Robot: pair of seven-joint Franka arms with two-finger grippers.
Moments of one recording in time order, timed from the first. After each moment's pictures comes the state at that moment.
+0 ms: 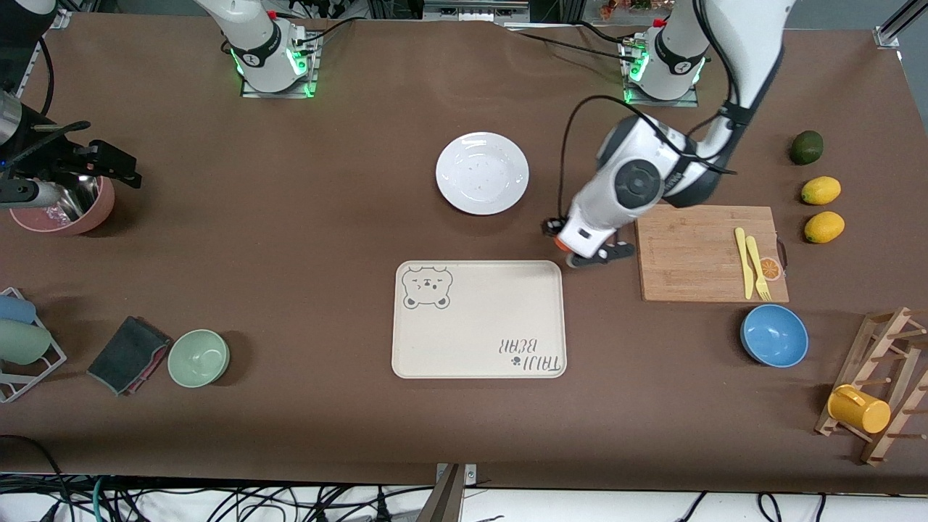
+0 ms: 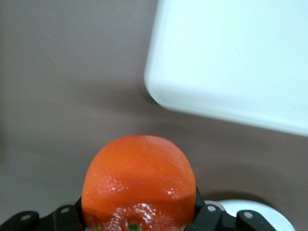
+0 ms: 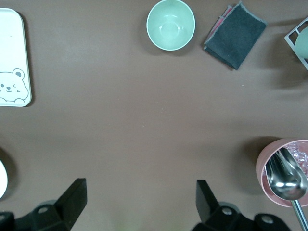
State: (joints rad) left arm -0.10 0.40 -0.47 -1.97 -0.04 2.20 -0.76; right arm -0.01 0.04 0.01 -1.60 0.00 1.57 -0.04
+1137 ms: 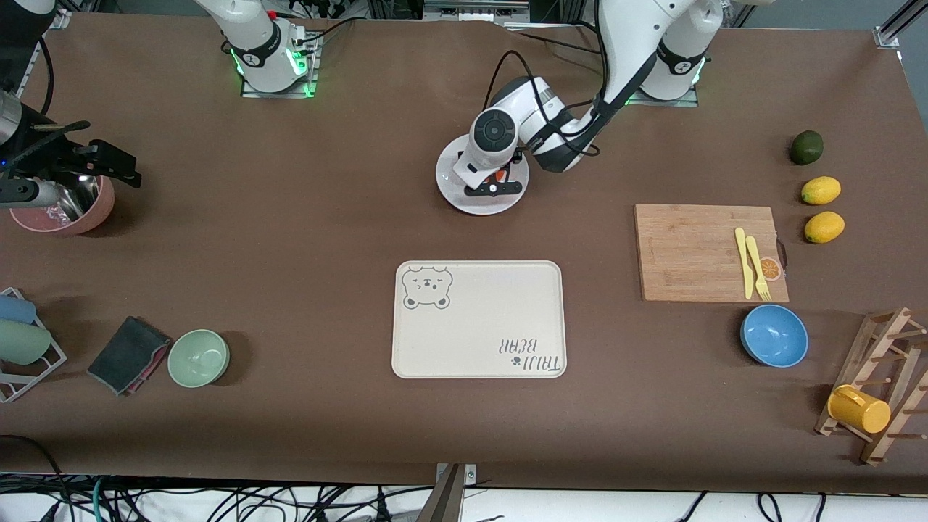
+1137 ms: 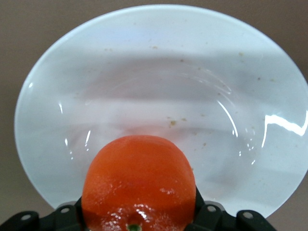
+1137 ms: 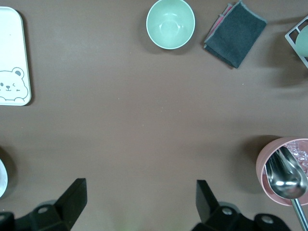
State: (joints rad) left arm -0.39 0.60 -0.53 -1.95 -0.04 2.23 -0.94; right arm -0.01 0.04 0.01 -1.60 0.00 1.57 -0.04
